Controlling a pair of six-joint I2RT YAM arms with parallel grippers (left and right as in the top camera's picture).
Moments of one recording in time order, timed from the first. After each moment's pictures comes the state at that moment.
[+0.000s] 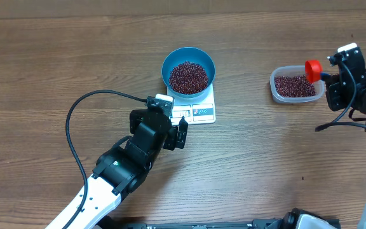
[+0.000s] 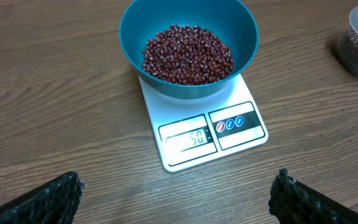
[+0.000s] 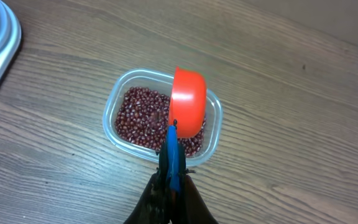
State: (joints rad) left arm -0.65 1.09 0.79 -0.40 -0.28 -0.29; right arm -0.35 1.34 1.30 -0.85 -0.28 -0.61
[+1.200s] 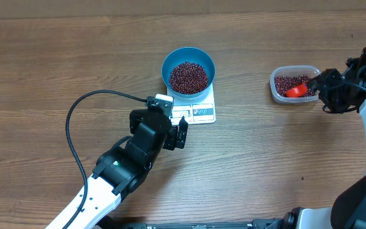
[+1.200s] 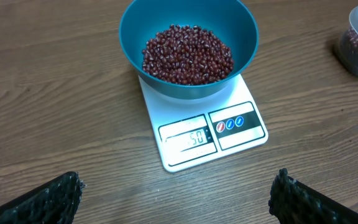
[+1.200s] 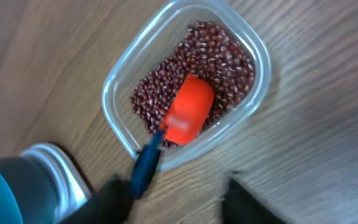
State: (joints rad) left arm -0.65 1.09 0.79 -0.40 -0.28 -0.29; right arm -0.35 1.58 1.31 -0.86 -0.29 0.45
